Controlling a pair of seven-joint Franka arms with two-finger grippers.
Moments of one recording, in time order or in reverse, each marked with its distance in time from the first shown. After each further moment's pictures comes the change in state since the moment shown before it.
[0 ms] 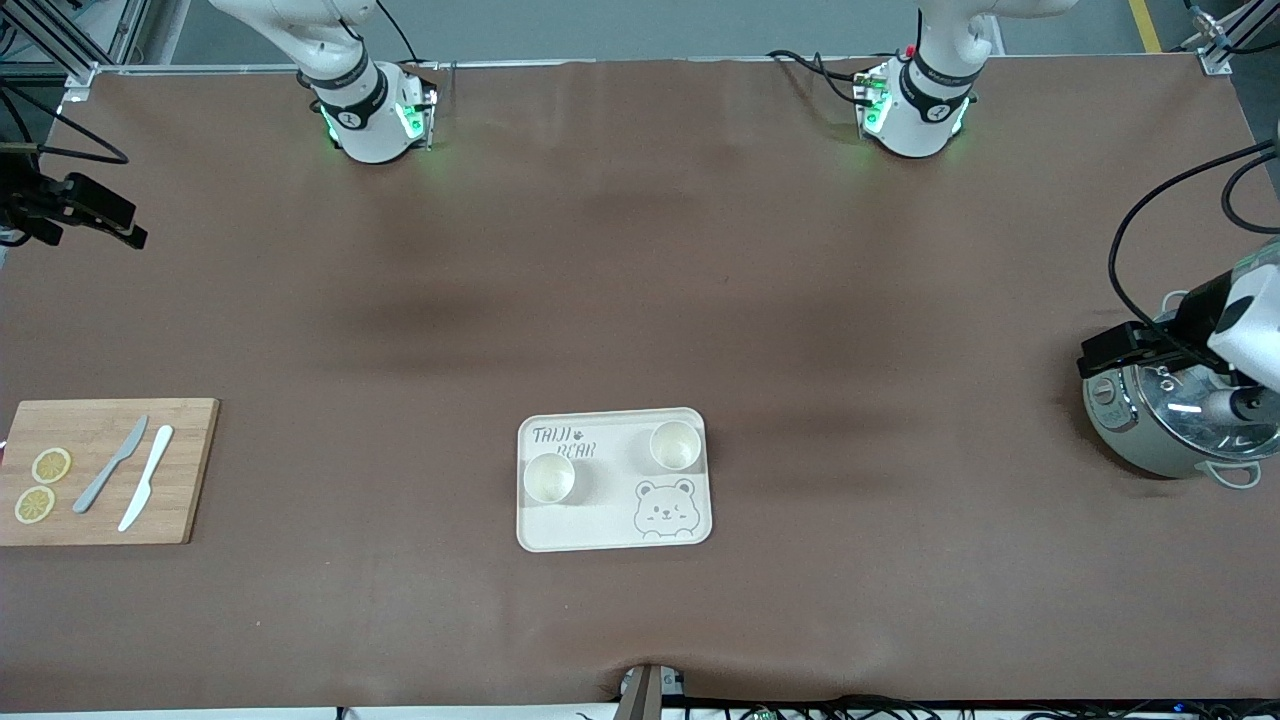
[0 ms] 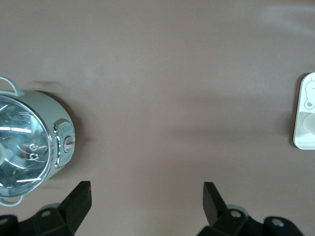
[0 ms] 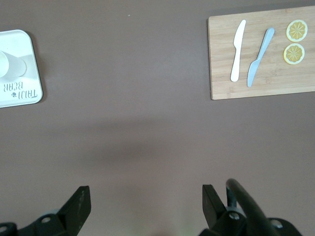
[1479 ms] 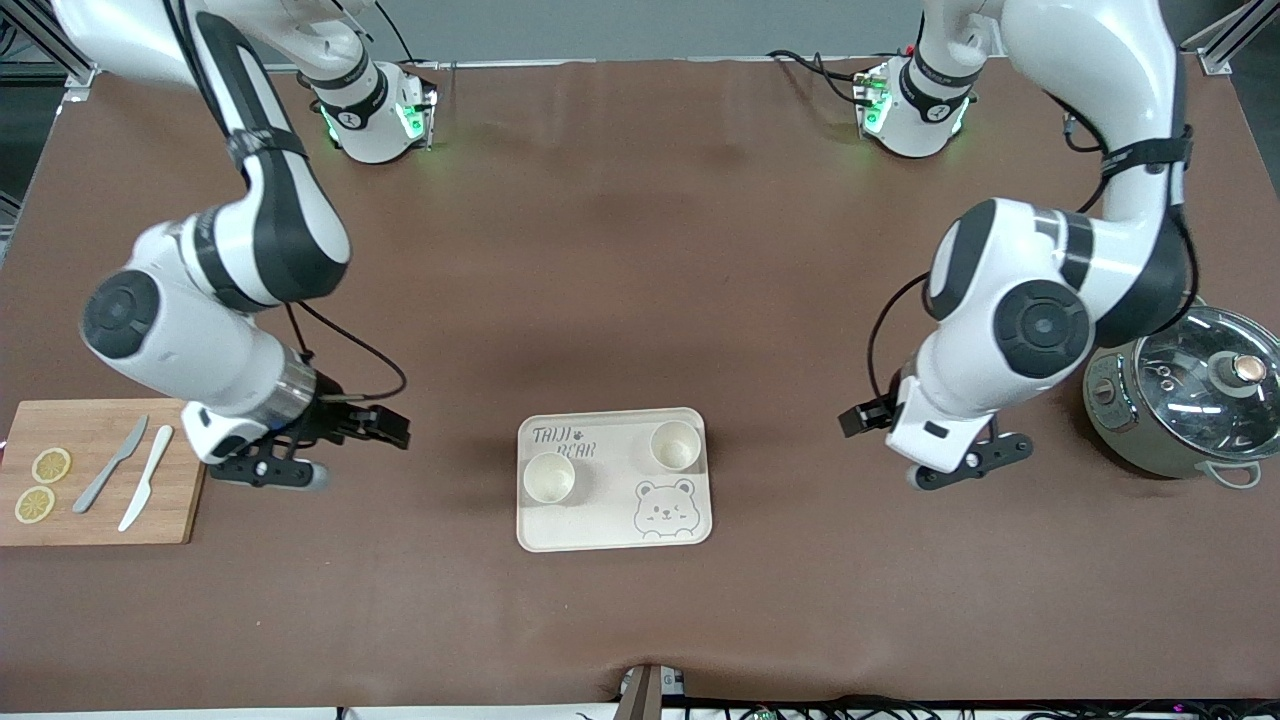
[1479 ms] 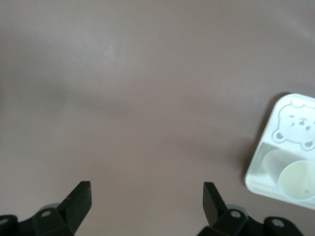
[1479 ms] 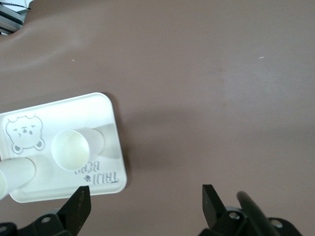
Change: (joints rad) left arm -0.293 0.243 -0.017 -0.003 -0.001 0.206 -0.583; right arm 0.329 0.580 0.025 0.185 0.101 0.525 0.361
